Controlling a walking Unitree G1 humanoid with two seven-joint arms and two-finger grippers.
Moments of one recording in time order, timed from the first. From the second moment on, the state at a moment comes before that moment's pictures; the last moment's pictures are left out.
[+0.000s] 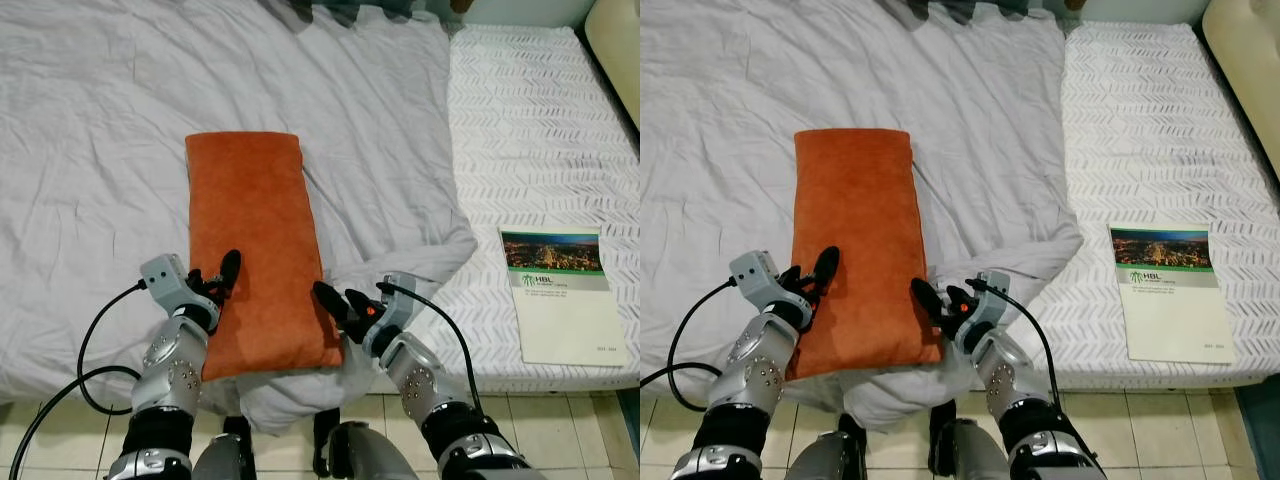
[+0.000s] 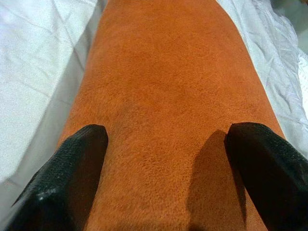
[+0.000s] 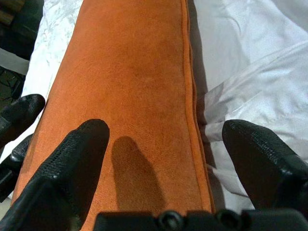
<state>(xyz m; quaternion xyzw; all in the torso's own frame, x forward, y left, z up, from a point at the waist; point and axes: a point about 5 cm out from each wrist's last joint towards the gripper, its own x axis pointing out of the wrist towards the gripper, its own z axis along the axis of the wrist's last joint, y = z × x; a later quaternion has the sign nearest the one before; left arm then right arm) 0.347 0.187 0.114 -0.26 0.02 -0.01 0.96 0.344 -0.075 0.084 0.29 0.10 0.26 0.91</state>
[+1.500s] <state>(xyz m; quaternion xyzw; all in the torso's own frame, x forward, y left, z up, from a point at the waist) 0.338 0.209 0.067 -0.34 0.10 0.03 0.93 0.329 -0.050 0.069 0.26 0.13 0.32 0.90</state>
